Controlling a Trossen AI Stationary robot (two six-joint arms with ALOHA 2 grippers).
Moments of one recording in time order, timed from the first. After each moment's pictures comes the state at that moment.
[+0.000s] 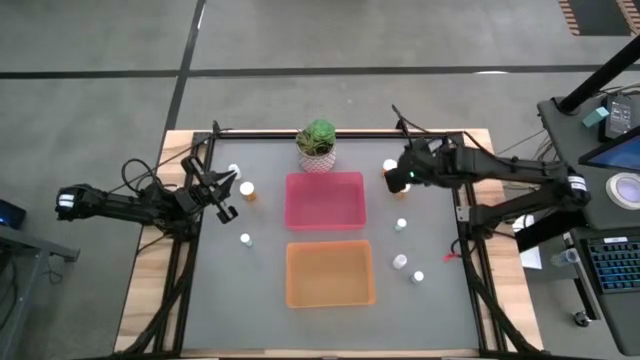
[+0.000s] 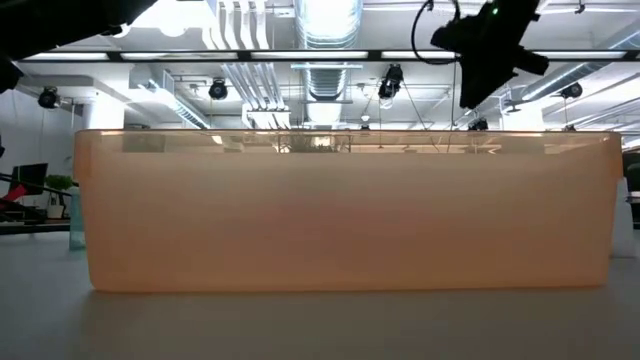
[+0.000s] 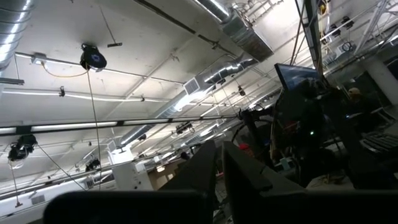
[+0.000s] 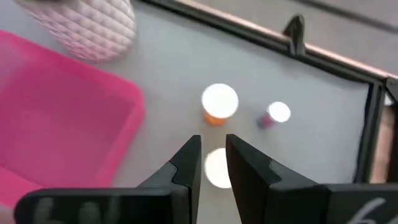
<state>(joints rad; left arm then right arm) -0.06 0.51 0.11 0.99 -0.35 0.74 -0.20 1.22 1.14 -1.07 0.46 0.81</state>
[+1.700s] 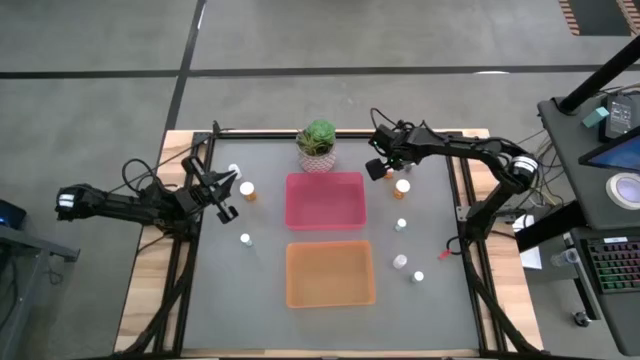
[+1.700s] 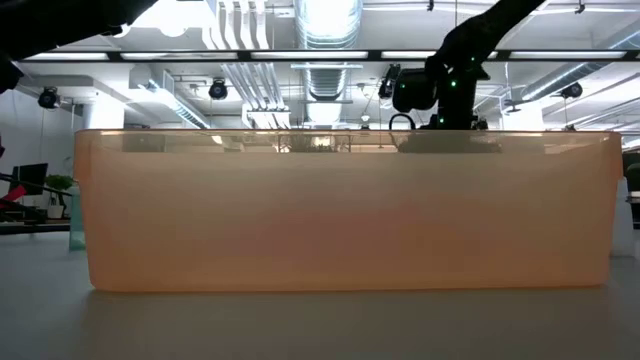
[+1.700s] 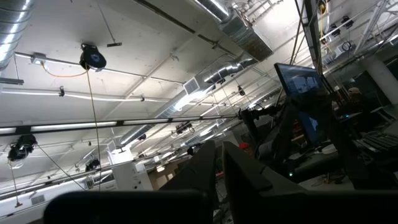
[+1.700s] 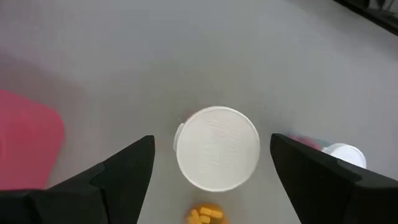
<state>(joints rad) -0.06 0.51 0.11 0.99 -0.35 0.74 -0.58 1.65 1.10 -0.78 0.19 0.52</state>
